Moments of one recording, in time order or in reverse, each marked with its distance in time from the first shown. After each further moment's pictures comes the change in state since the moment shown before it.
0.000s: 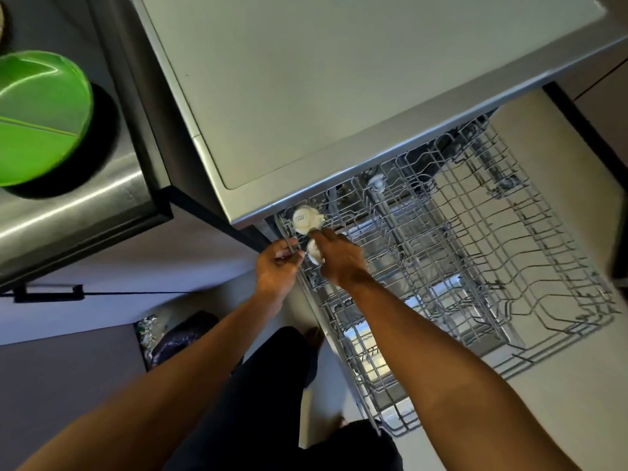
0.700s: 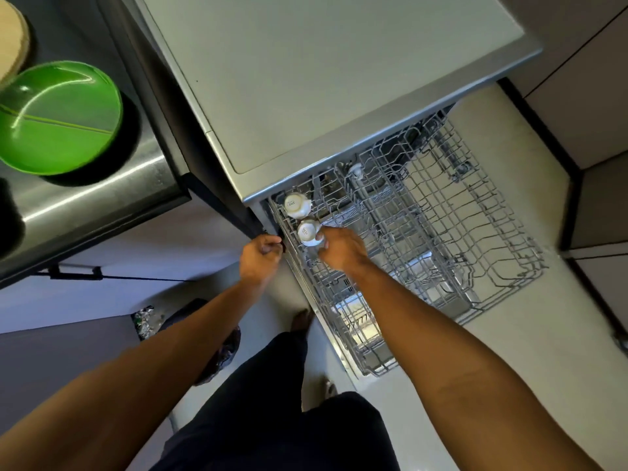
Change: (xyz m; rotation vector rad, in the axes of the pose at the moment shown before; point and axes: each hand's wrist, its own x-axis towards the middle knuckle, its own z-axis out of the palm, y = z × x) left_hand -0.042 0.014 -0.057 0.336 -0.094 0.031; right_hand -0.064 -0.024 -0.043 0.197 -0.033 0.264
